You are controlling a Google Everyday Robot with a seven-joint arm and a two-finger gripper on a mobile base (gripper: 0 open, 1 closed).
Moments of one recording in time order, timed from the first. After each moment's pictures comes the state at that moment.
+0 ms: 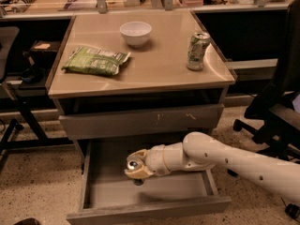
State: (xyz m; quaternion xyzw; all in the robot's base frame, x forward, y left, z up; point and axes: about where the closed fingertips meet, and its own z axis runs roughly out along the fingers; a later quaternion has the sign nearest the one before) arm 0.480 0.061 0.564 -0.55 0.66 0.36 0.36
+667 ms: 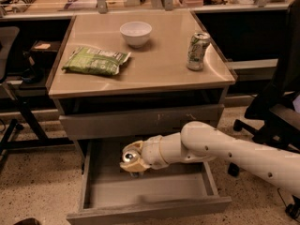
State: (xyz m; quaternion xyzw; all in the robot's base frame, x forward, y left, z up) arm 0.477 0.068 0.624 -0.57 0.66 0.32 0.37
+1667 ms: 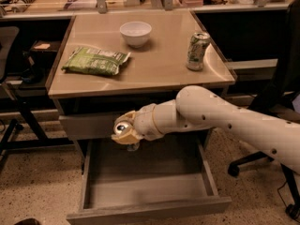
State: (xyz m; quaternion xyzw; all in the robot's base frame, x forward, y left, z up) arm 0.512 0.086 0.728 -0.60 0.64 0.29 0.39
